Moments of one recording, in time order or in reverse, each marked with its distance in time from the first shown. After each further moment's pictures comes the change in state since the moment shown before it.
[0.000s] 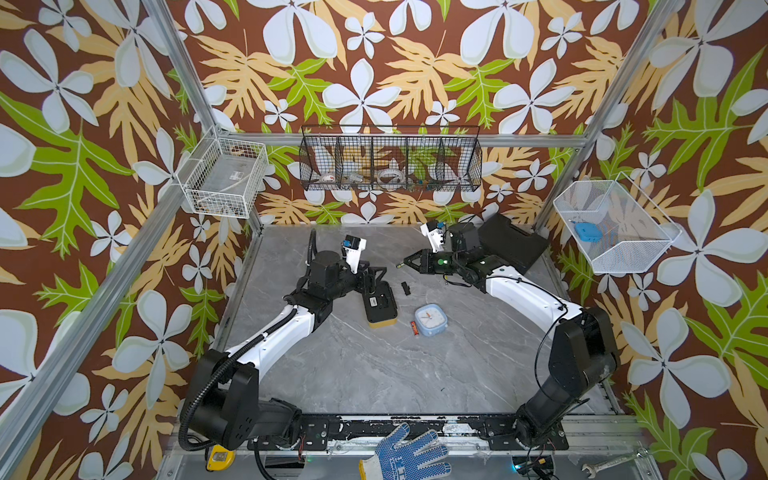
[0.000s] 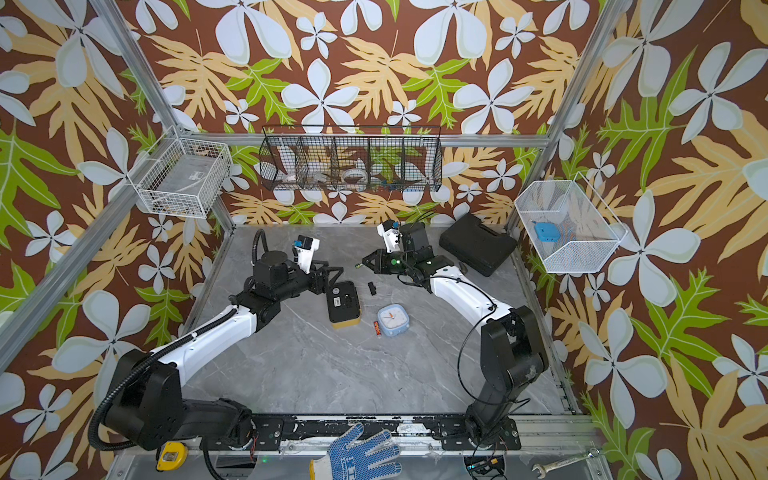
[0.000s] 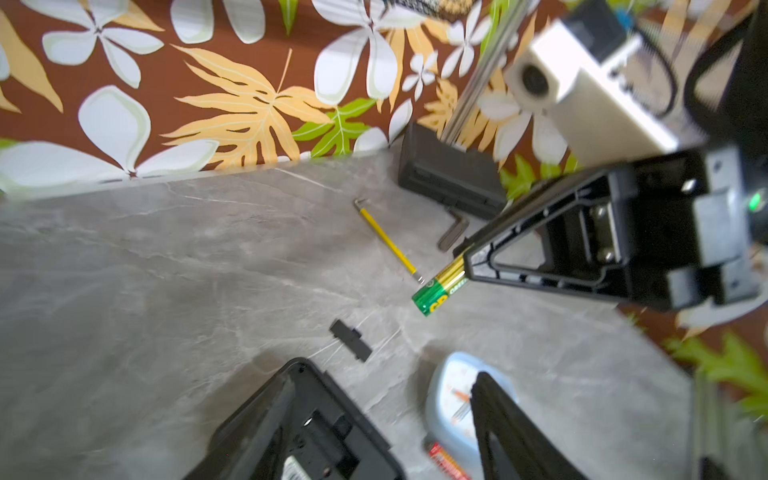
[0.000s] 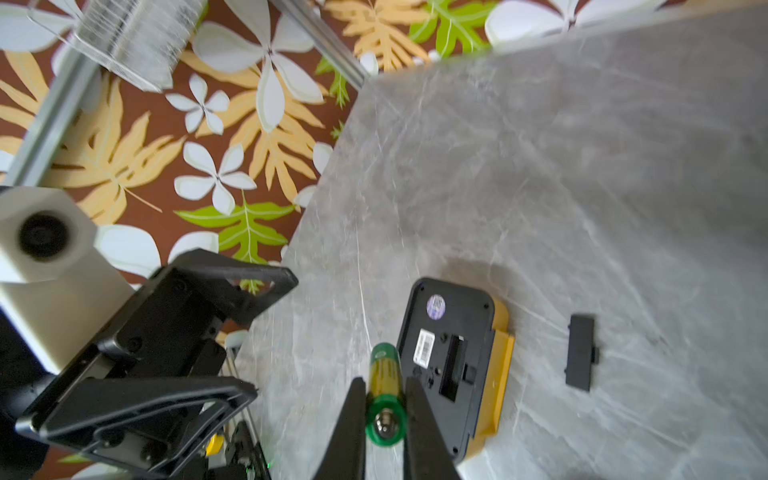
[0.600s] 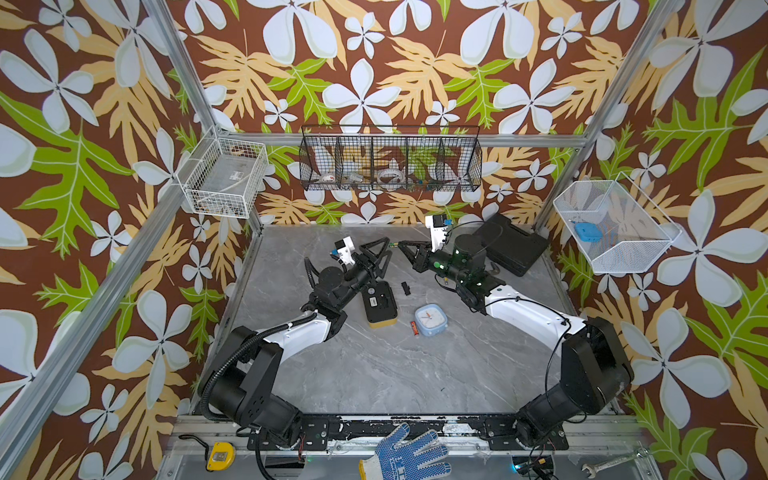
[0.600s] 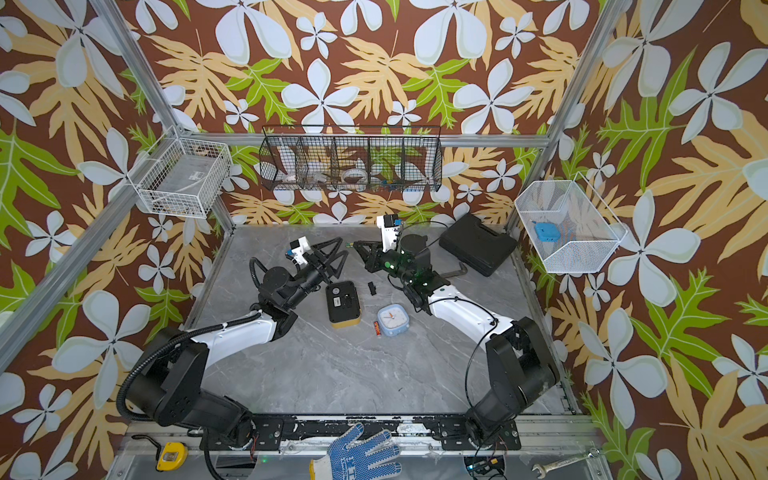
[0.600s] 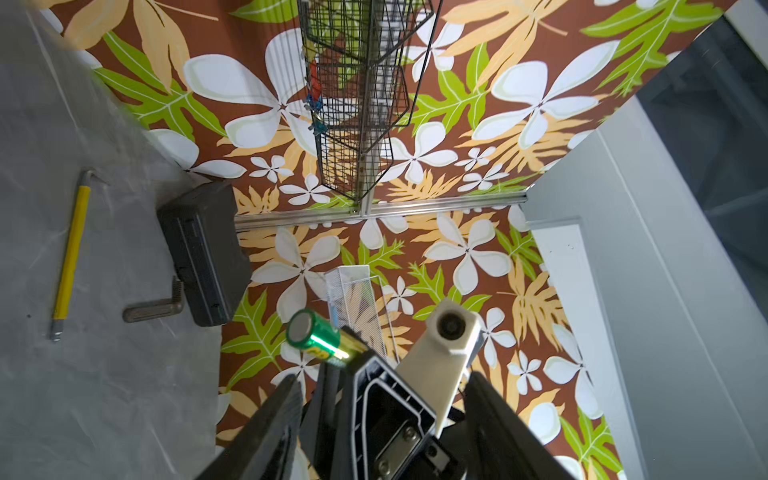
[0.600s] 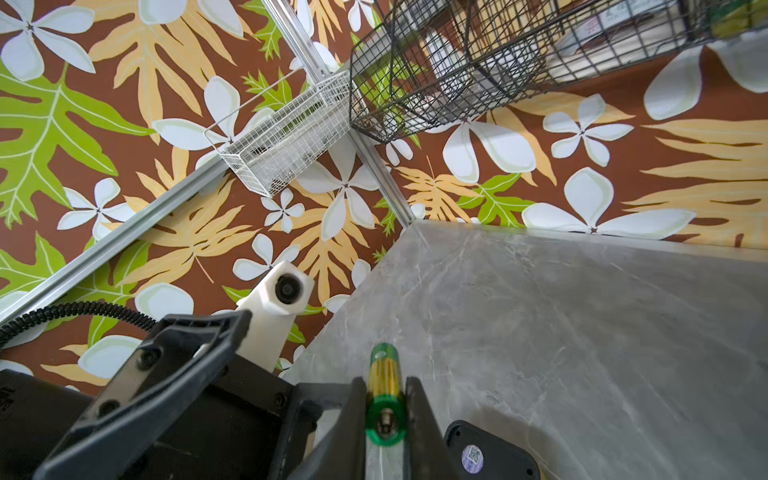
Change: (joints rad) left arm -0.109 0.137 -0.107 0.774 -0.172 -1.279; right arm 0.085 -0.097 -0.214 0.565 0.169 0.021
